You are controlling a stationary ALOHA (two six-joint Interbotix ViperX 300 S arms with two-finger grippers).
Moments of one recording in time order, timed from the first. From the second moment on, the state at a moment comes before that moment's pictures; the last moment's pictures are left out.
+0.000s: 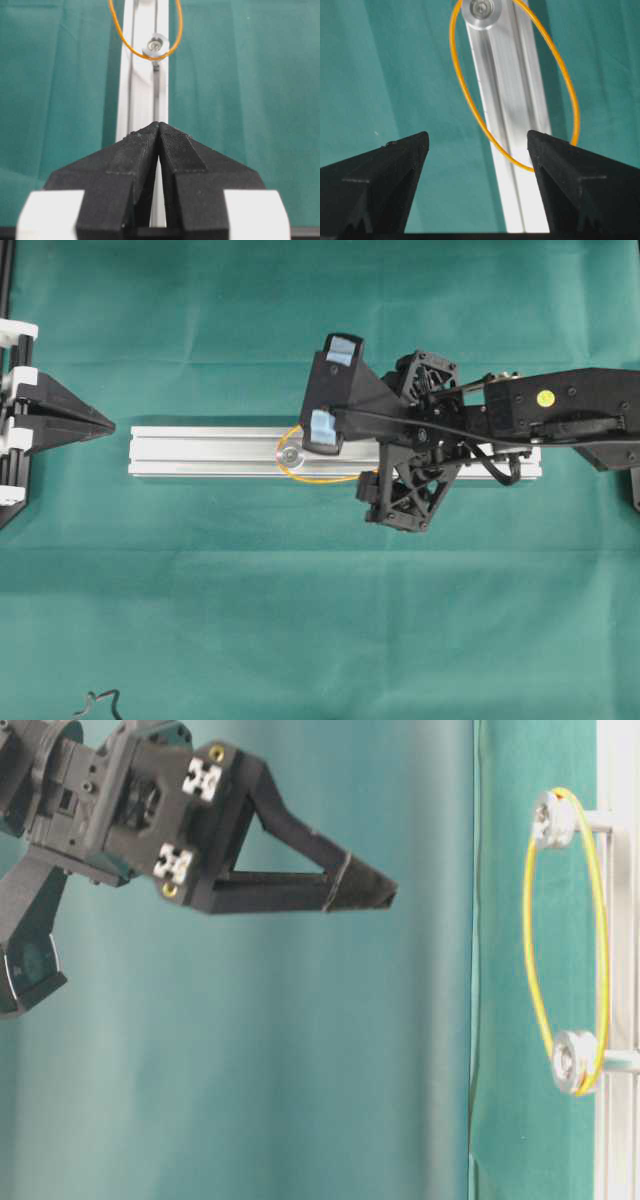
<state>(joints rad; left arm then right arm) 0.00 -0.97 0.99 0.03 0.50 -0.01 0.08 -0.02 0.21 -0.14 0.94 0.48</state>
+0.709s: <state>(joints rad) 0.00 -0.97 0.99 0.03 0.50 0.00 0.08 -0.19 0.27 -0.18 0.89 0.44</state>
